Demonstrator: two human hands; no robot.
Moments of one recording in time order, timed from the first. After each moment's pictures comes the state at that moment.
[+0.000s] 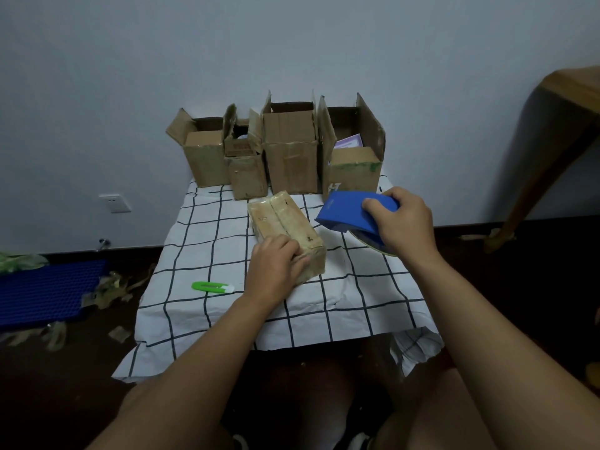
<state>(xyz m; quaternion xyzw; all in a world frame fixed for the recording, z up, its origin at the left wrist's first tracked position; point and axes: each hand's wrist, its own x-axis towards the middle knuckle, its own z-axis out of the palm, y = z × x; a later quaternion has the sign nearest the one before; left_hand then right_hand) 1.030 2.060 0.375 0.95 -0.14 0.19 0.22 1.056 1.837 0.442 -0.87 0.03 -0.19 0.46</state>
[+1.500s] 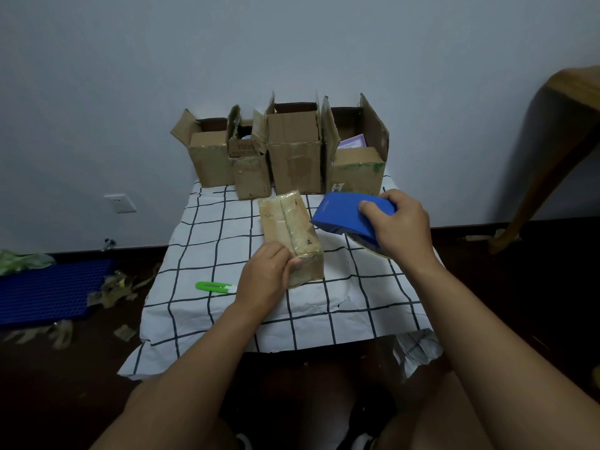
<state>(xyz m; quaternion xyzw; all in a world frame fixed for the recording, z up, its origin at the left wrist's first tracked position) 1.015 2.076 0.377 0.93 -0.17 0.25 0.23 1.047 1.847 0.445 -0.86 0.01 -0.20 0.47</state>
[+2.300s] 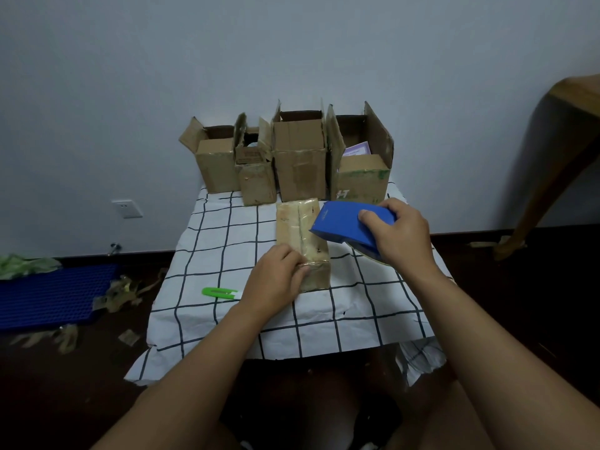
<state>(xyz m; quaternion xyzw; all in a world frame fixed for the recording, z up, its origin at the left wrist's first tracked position) 1.023 2.080 0.378 0.93 -0.20 0.21 0.22 1.047 1.854 0.441 -0.86 0.00 -0.20 0.47</state>
